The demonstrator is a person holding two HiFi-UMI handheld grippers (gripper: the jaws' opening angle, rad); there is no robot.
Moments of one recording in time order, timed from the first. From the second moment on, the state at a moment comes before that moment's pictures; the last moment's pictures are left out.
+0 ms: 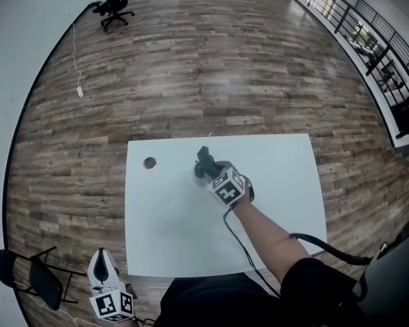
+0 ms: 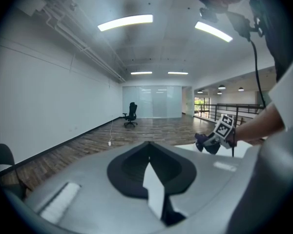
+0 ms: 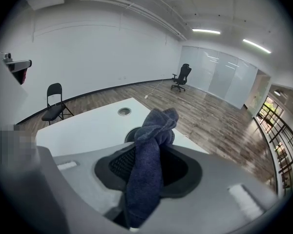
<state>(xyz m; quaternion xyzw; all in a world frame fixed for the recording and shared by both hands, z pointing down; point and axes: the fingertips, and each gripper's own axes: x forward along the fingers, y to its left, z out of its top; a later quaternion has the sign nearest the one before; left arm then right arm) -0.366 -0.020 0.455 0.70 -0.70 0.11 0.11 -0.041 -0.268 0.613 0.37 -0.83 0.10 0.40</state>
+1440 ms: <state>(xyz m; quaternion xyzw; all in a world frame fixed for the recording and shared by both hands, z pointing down) -0.359 -0.023 0.456 0.70 -0.70 0.11 0.11 -0.044 -0.222 0.618 0.33 -0.84 0.11 0.41</state>
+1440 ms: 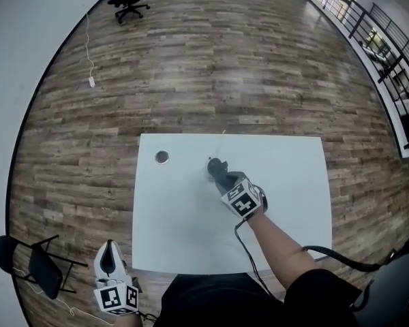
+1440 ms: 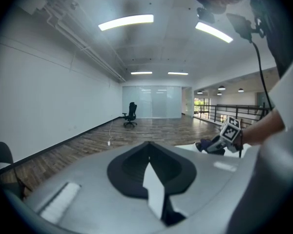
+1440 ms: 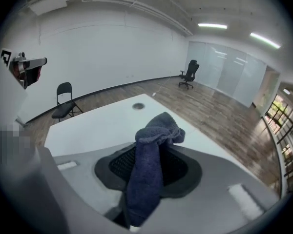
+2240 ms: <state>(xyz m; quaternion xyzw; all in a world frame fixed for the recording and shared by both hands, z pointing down) -0.380 -0.012 0.471 0.68 -0.71 0.10 0.13 -0.056 -0.265 0.602 0.33 -0.81 -0.01 0.48</state>
